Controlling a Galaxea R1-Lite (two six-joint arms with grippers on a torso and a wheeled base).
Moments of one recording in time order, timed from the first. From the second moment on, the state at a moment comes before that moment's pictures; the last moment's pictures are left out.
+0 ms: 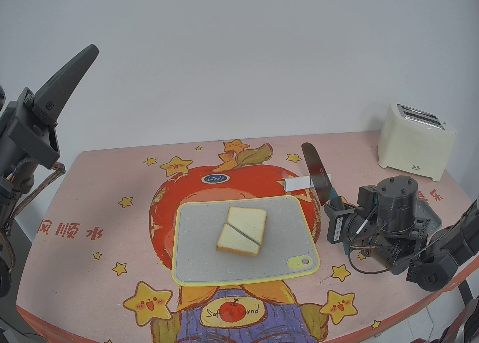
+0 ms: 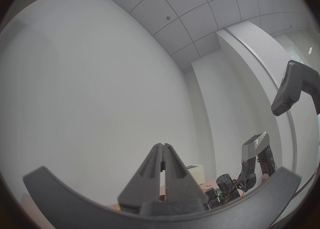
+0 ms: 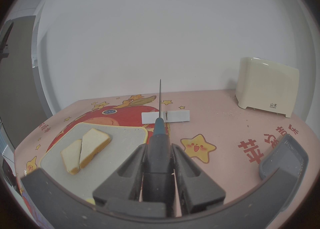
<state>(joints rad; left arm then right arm) -0.37 1.29 -0.51 -1.38 -0.40 -0.19 0.66 1.82 -0.52 -0.88 -0.41 0.26</state>
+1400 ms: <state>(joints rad) -0.37 1.29 -0.51 -1.38 -0.40 -0.19 0.65 1.82 -0.51 -0.88 -0.41 0.26</state>
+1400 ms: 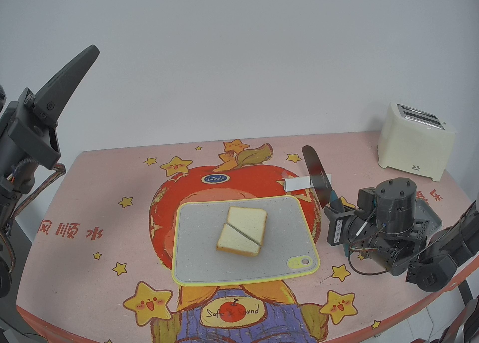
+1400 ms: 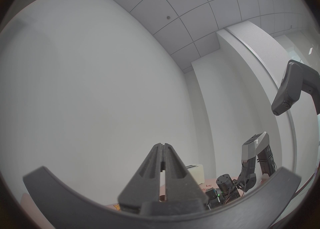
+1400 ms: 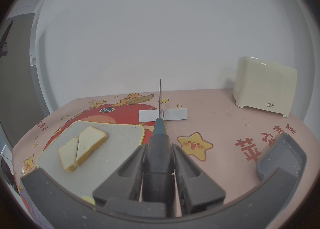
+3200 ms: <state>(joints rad) -0.37 1.29 -0.51 -1.38 -0.40 -0.19 0.65 1.84 -0.51 -0.88 -0.41 0.26</state>
